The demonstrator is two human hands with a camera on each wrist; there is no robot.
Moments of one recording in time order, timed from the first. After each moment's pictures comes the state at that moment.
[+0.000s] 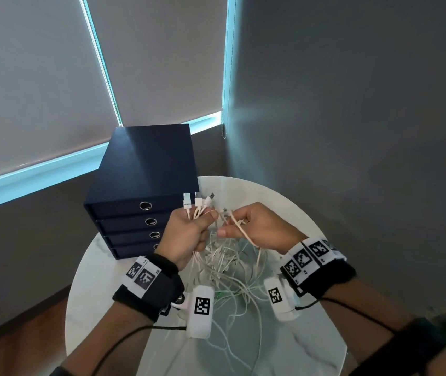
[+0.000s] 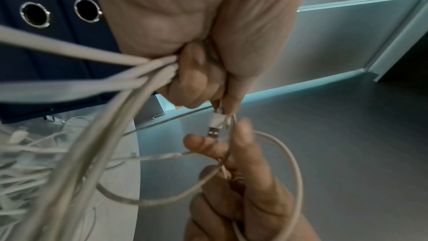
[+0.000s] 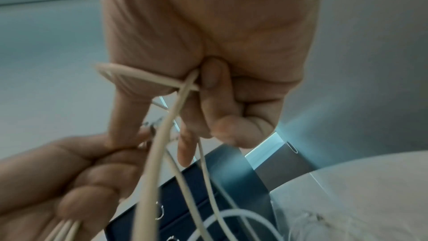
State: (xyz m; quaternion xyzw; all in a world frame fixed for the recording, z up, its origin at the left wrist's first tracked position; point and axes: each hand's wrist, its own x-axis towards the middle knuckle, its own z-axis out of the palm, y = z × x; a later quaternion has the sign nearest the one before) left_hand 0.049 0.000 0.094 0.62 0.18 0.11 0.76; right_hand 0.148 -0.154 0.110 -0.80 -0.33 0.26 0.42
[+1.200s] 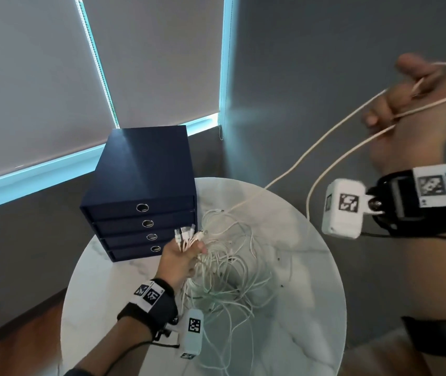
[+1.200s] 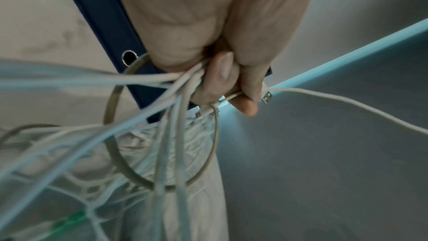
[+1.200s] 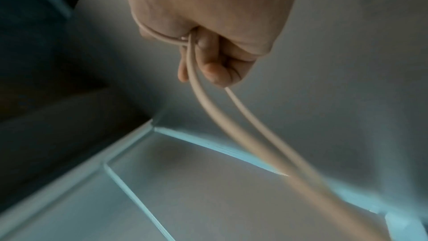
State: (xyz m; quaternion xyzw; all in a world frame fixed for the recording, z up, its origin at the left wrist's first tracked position) left_hand 0.036 0.008 0.010 0.58 0.25 0.11 0.76; right_hand 0.197 -0.240 0.287 -0.43 -0.12 -0.15 0.88
